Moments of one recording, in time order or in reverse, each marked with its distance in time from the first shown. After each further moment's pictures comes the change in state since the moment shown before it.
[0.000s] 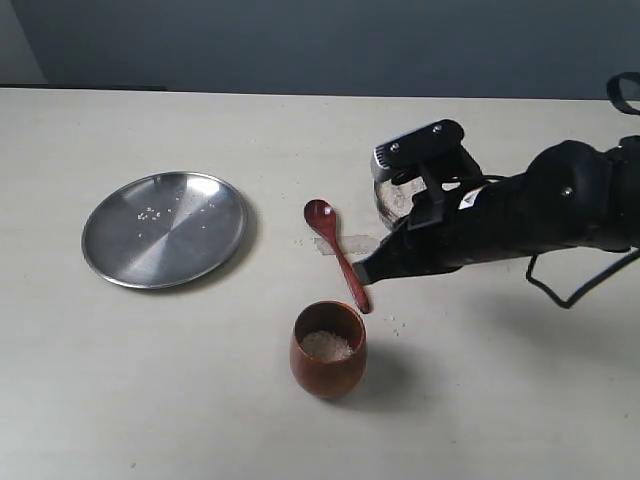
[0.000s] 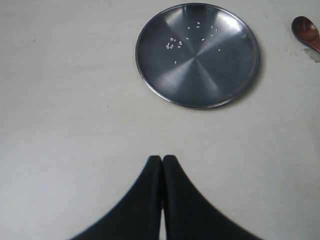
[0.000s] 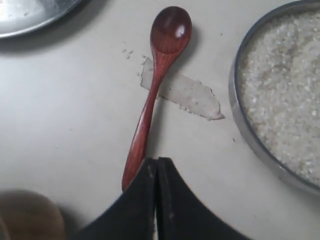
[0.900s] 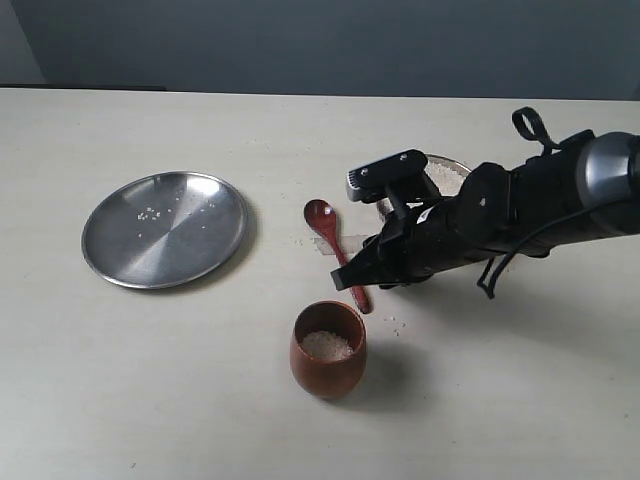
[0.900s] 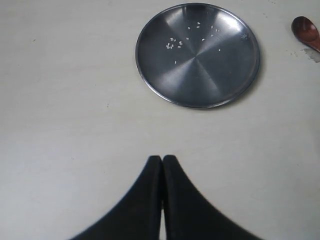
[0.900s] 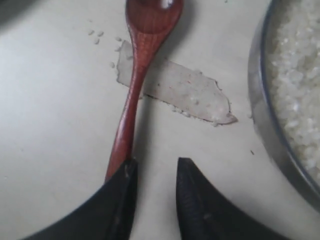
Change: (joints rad) left arm 0.000 0.000 0.000 0.000 0.000 0.000; right arm 0.013 0.241 -0.095 0.046 -0.069 0.000
